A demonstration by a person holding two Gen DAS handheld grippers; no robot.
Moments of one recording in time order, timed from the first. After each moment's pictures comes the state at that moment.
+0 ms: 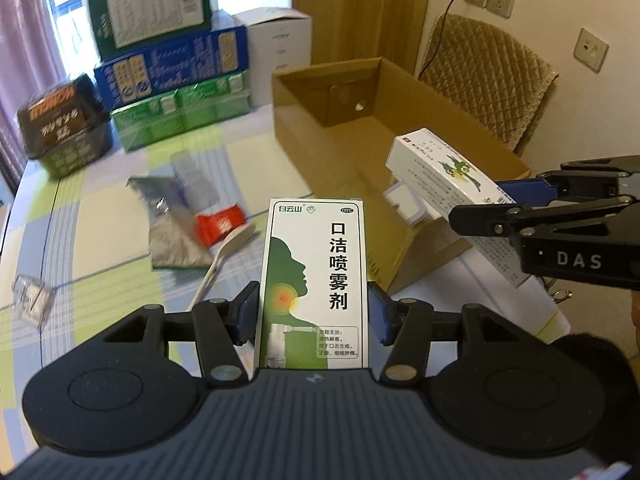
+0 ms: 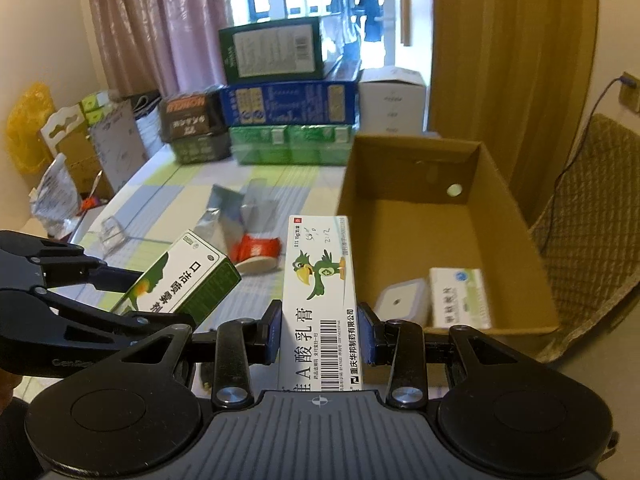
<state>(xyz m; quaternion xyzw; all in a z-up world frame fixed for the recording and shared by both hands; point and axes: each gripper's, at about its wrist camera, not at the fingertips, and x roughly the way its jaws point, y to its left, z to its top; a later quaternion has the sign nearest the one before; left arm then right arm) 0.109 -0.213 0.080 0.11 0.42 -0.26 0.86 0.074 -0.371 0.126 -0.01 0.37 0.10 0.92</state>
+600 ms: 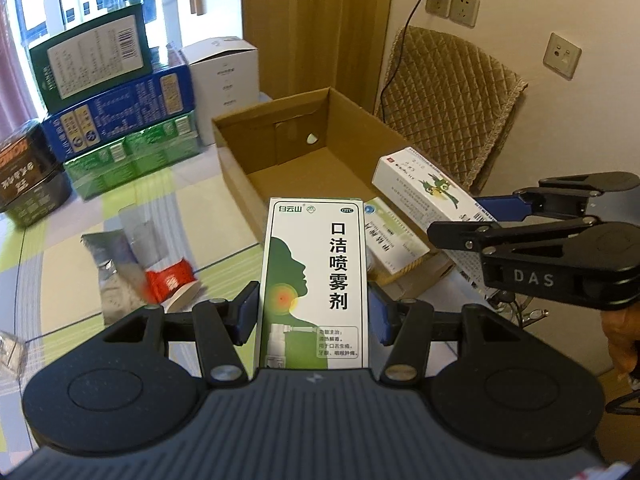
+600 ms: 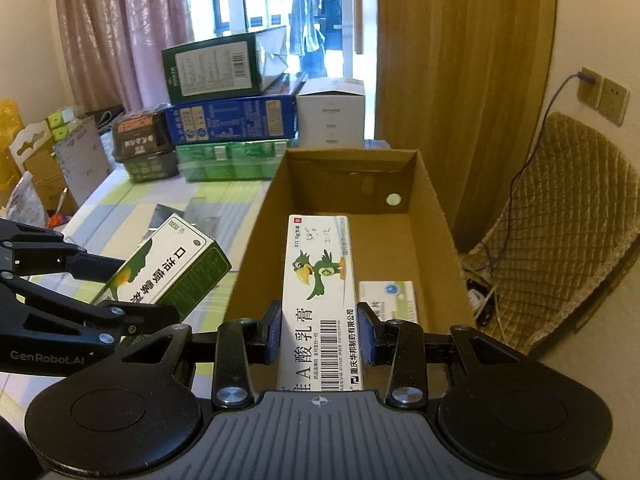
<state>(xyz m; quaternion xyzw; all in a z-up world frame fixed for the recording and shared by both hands) 0.120 -0.281 0.102 0.11 0.40 -0.30 0.86 0.089 -0.429 0.135 -0.01 0.37 0.06 0.93</state>
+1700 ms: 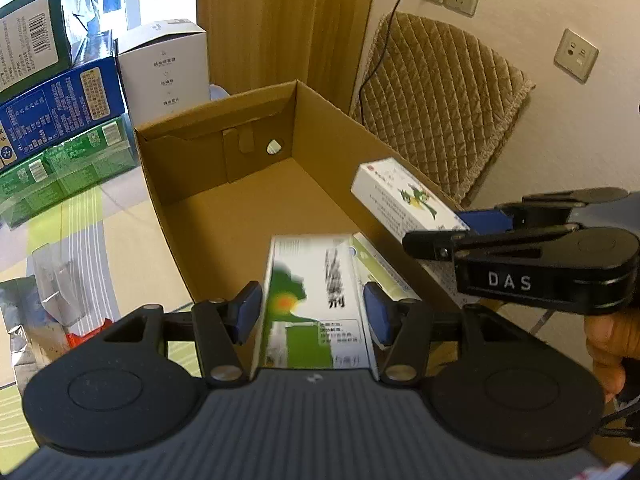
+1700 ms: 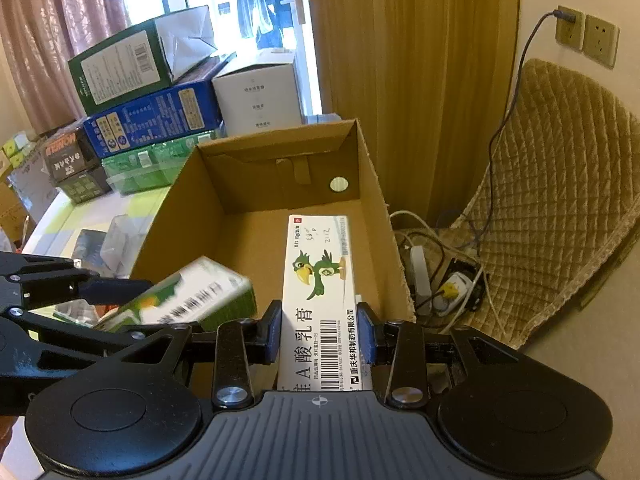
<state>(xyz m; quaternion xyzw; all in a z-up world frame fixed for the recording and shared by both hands) 0.205 -0.365 0.049 0.10 0.41 -0.34 0.84 0.178 -0.496 0.092 0.05 0.40 0.02 0.91</state>
